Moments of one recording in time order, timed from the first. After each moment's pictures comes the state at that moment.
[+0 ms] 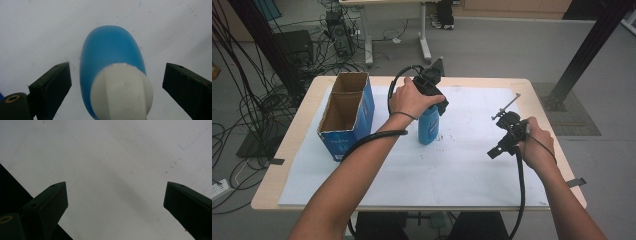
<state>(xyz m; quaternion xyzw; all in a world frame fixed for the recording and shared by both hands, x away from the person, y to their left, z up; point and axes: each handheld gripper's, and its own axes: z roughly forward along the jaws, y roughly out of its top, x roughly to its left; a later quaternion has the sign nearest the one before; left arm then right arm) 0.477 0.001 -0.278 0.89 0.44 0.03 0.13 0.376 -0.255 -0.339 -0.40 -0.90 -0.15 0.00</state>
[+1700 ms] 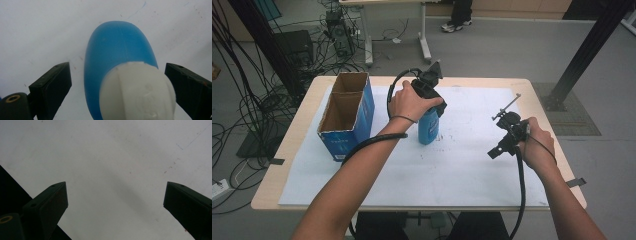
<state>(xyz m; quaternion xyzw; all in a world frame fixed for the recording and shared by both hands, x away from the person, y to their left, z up) 0.478 0.006 -0.288 0.88 0.45 0.03 0.14 0.375 -0.256 -0.339 -0.40 -0.90 -0.15 0.00</state>
